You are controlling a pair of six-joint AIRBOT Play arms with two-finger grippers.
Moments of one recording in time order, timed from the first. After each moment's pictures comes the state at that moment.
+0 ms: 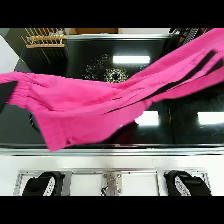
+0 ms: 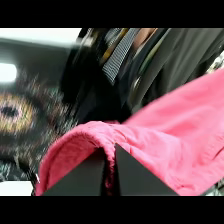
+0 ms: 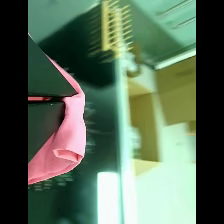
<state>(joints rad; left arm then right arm) 0.07 -0.48 1.42 0.80 -1.22 -1.66 -0.10 -0.80 1.90 -1.16 1.19 1.66</state>
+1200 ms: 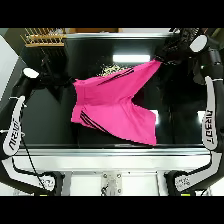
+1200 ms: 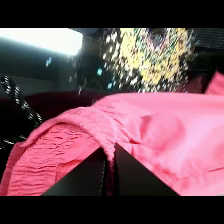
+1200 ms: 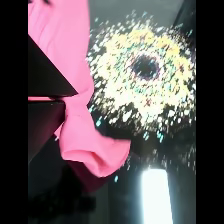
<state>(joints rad) 0.09 -1.65 1.47 0.78 -0.95 -1.43 0.01 -1.70 1.98 -1.23 1.14 1.71</state>
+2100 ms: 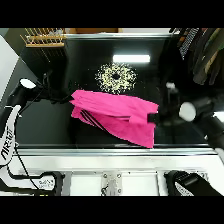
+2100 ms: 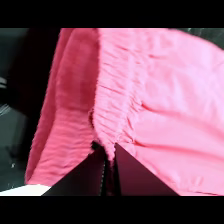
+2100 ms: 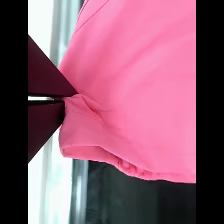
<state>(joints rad) 0.15 -1.53 1.20 0.89 -1.12 -1.28 0.36 -0.94 0.90 -1.49 1.30 1.97</state>
